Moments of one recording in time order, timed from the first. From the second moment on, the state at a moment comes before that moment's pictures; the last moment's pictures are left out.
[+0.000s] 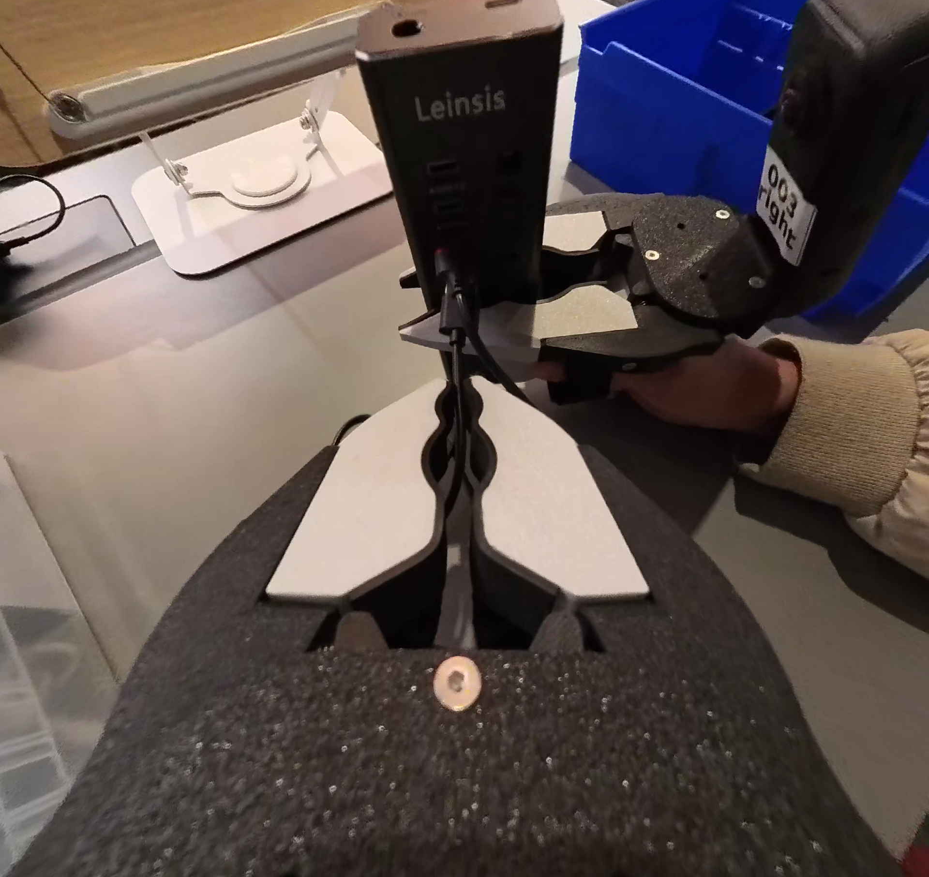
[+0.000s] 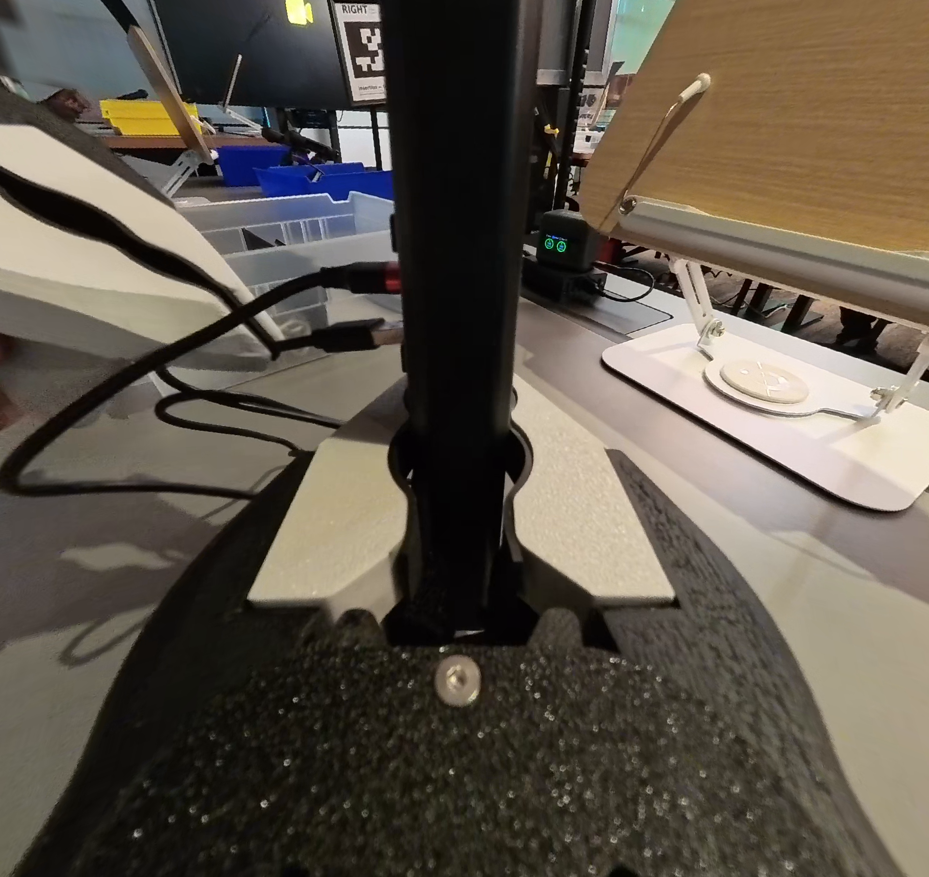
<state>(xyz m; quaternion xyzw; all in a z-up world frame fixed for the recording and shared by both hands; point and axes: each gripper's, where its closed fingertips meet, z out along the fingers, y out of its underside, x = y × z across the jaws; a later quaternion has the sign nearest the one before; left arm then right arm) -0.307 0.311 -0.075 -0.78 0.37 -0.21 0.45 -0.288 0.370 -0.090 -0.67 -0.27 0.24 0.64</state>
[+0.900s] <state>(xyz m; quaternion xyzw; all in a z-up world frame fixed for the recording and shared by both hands) -0.300 0.317 -0.071 -0.77 0.30 -0.16 0.54 -0.282 0.377 -0.095 -0.70 -0.24 0.24 0.63</state>
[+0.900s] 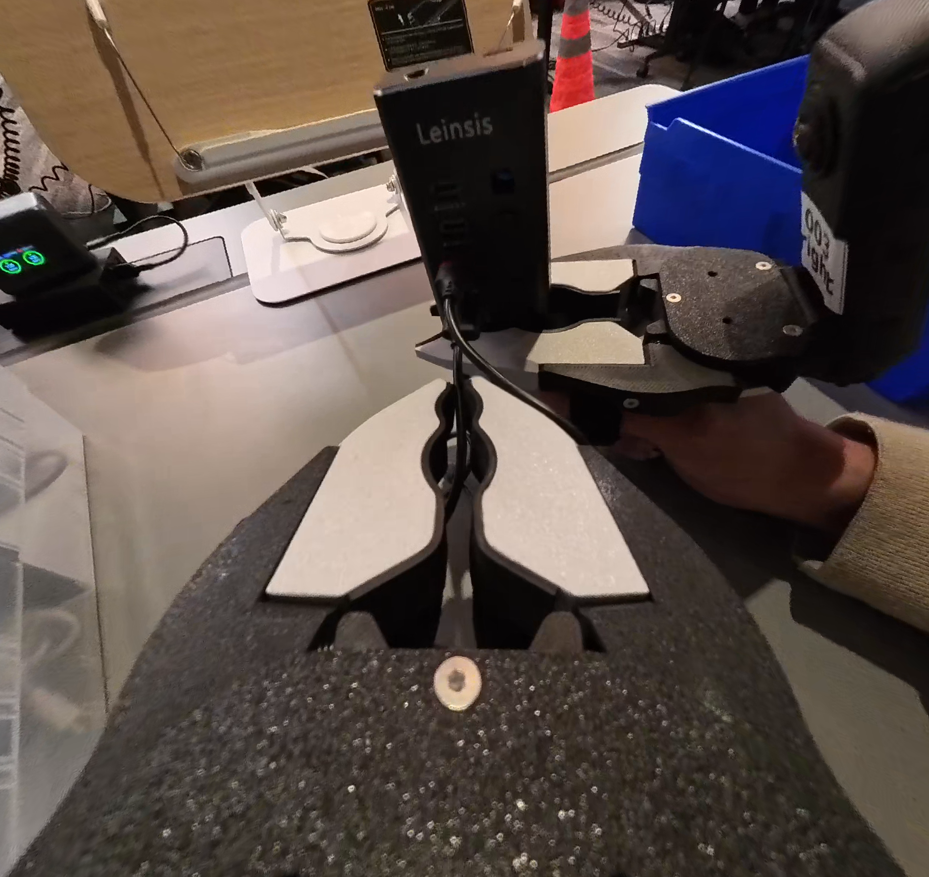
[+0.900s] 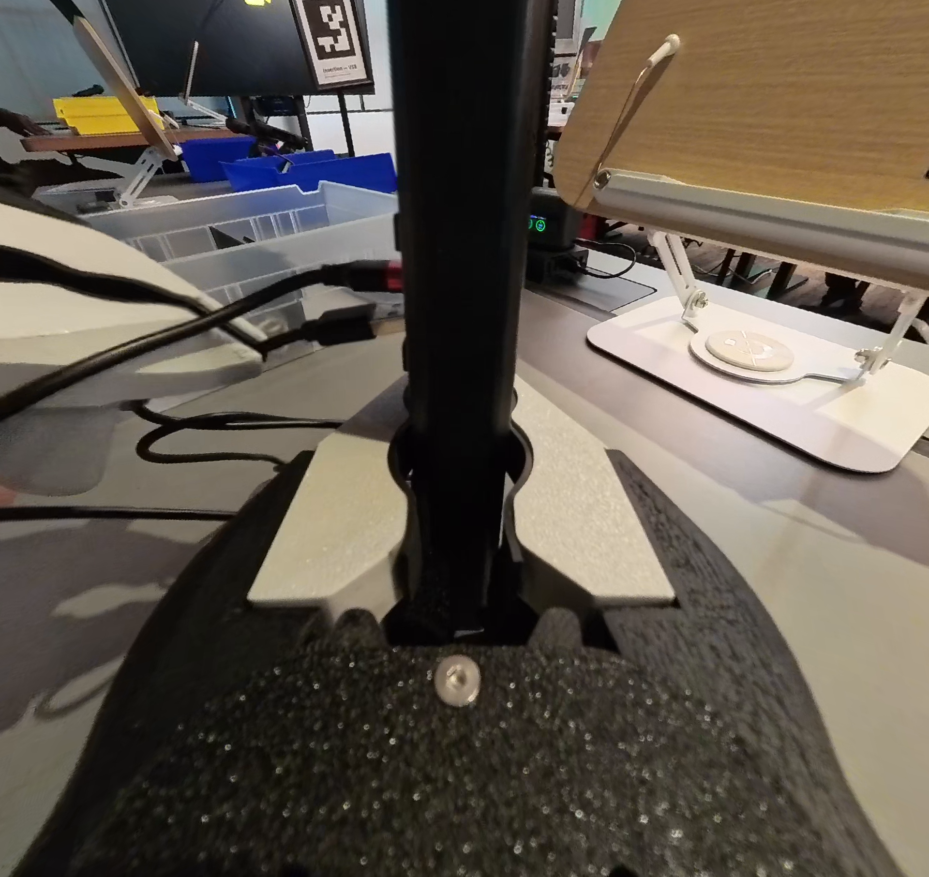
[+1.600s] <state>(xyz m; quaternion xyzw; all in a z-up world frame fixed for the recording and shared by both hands) -0.302 0.319 -0.080 -0.79 0.32 -0.17 0.50 -0.284 0.376 -0.095 -0.69 -0.25 0.25 0.63</state>
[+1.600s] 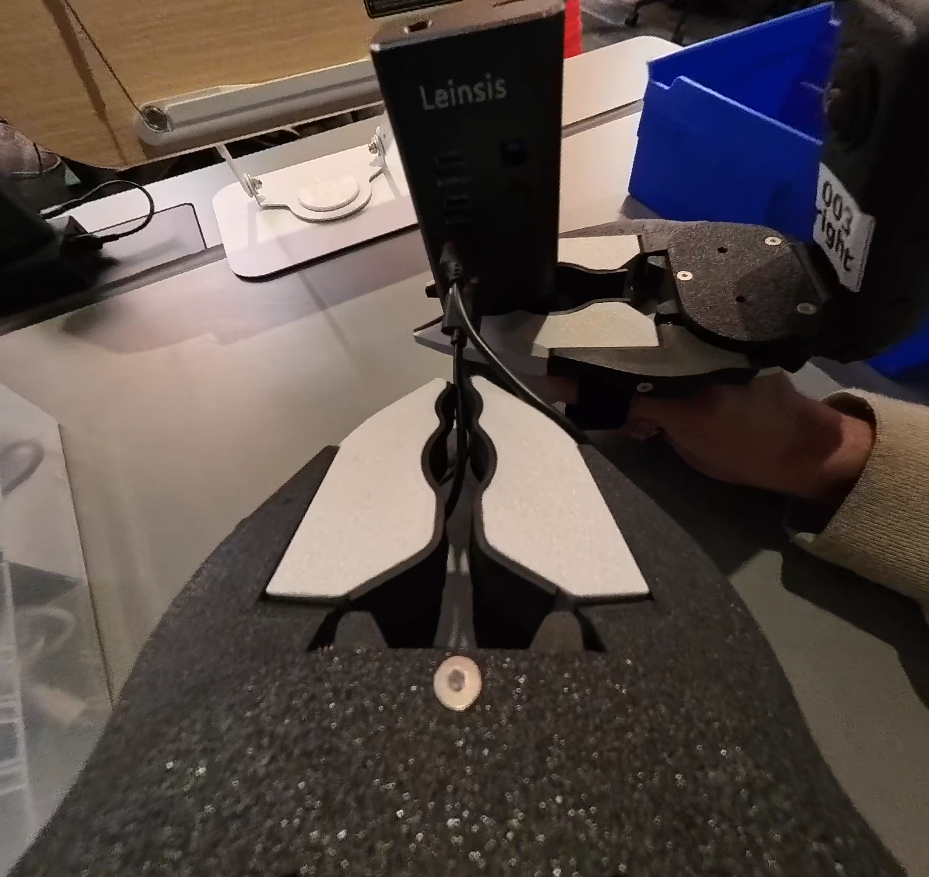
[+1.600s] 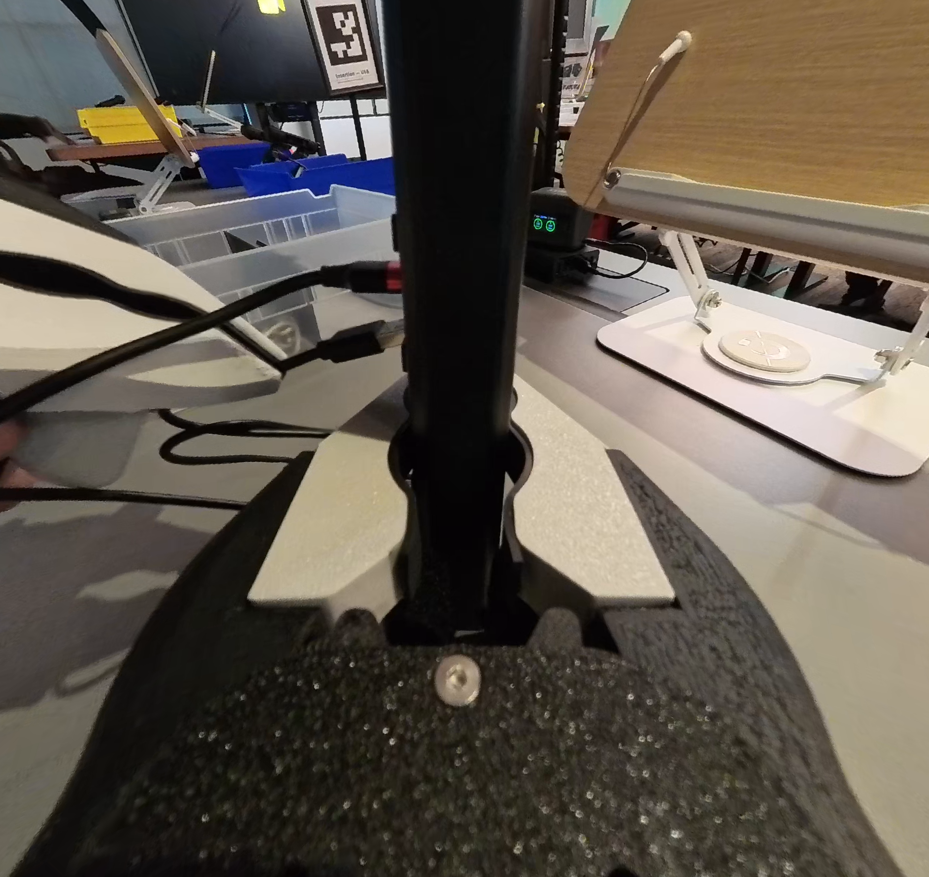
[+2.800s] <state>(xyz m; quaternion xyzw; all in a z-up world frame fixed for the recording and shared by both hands) -0.298 0.319 -0.059 -0.71 0.35 -0.20 0.58 -0.291 0.370 -0.095 -0.70 -0.24 0.31 0.60</state>
